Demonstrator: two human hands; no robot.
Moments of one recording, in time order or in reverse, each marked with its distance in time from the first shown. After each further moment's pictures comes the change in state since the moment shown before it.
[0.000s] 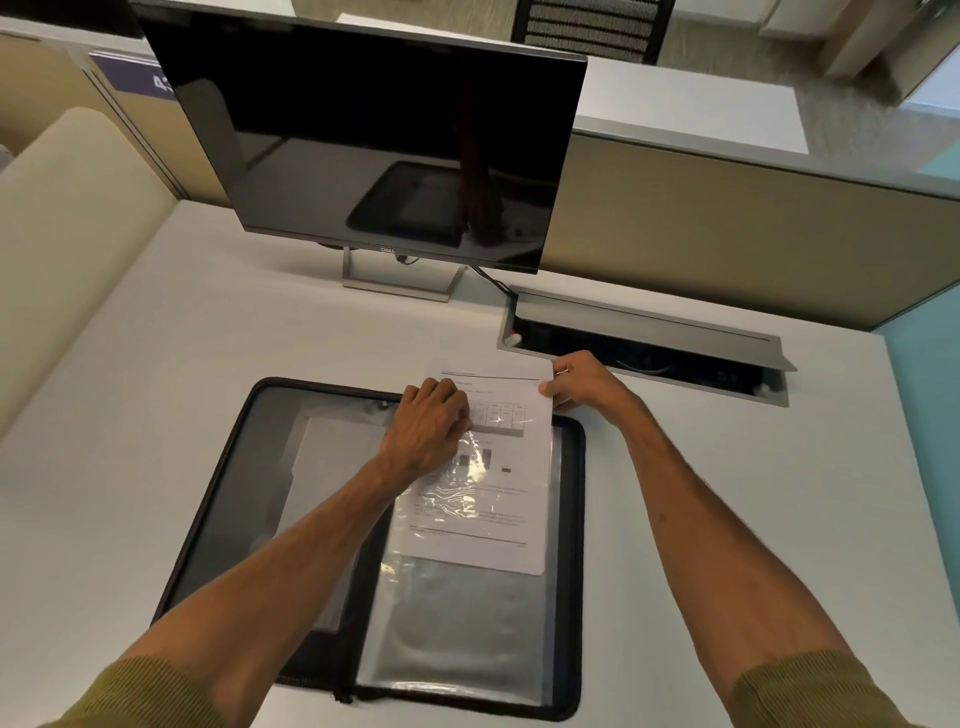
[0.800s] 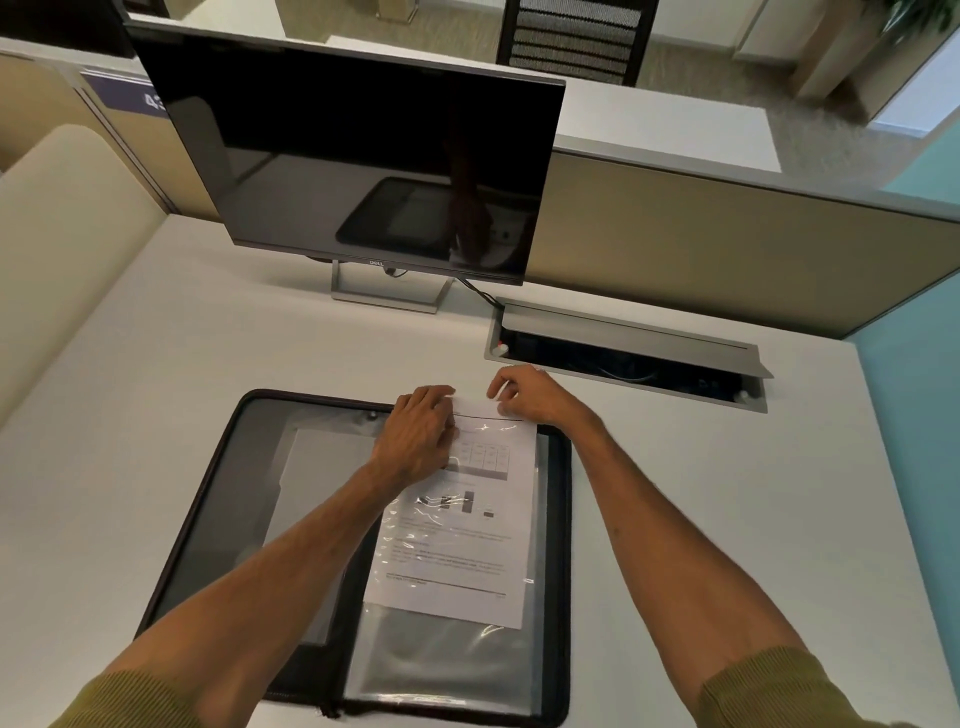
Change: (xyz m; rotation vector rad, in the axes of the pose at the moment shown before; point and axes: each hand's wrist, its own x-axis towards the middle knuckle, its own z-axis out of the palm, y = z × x) left_hand 0.006 0.008 -0.006 -0.030 -0.071 -0.037; right_hand -0.010 -0.029 0.033 -0.336 -0.056 -0.174
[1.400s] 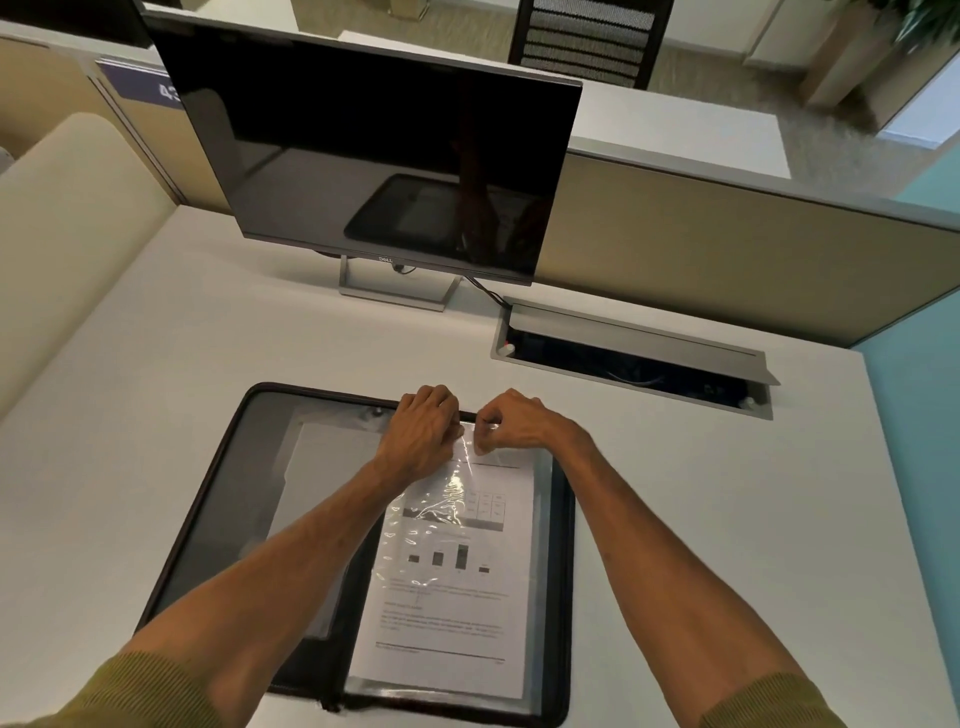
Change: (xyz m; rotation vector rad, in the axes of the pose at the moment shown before) left_hand 0.000 -0.005 0.007 0.020 0.034 -0.002; right_hand -0.005 -0.009 0.036 -0.234 -0.200 -0.080
